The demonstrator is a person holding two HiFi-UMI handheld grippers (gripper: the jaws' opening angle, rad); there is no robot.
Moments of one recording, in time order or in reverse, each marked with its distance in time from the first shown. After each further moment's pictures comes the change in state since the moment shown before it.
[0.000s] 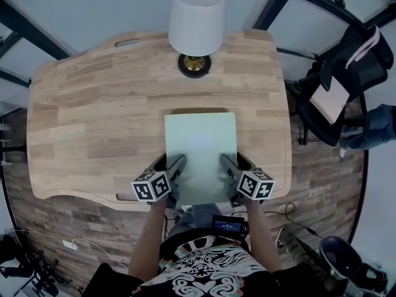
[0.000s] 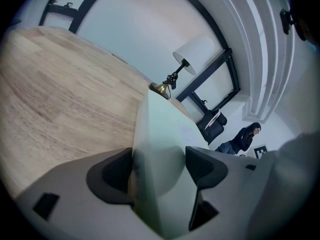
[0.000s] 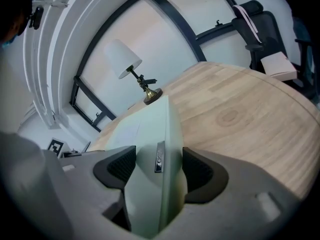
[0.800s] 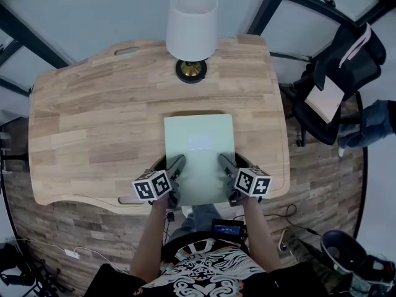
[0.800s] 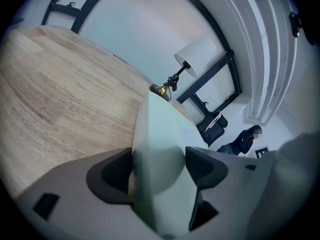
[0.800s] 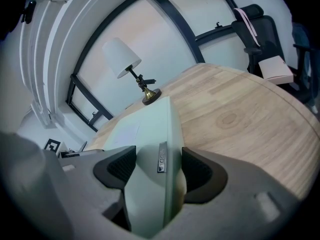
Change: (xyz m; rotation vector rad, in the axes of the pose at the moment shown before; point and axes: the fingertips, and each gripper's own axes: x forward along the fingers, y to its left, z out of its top) left arm 0.000 0.000 0.004 -0.024 -0.002 0.007; right arm 0.001 0.003 0.003 -0.001 0.008 -0.046
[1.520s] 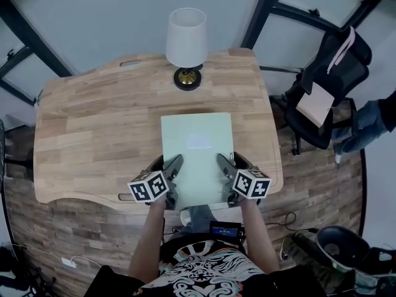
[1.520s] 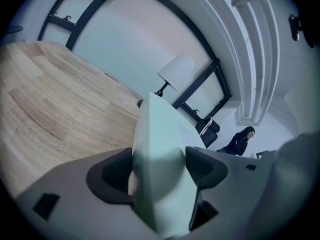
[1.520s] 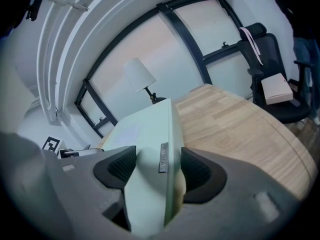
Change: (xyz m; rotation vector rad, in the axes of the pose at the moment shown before) left arm -0.049 -0.050 0.022 0.063 -0.116 -0.049; right arm -0.057 0.038 0.026 -0.091 -0.136 0.030
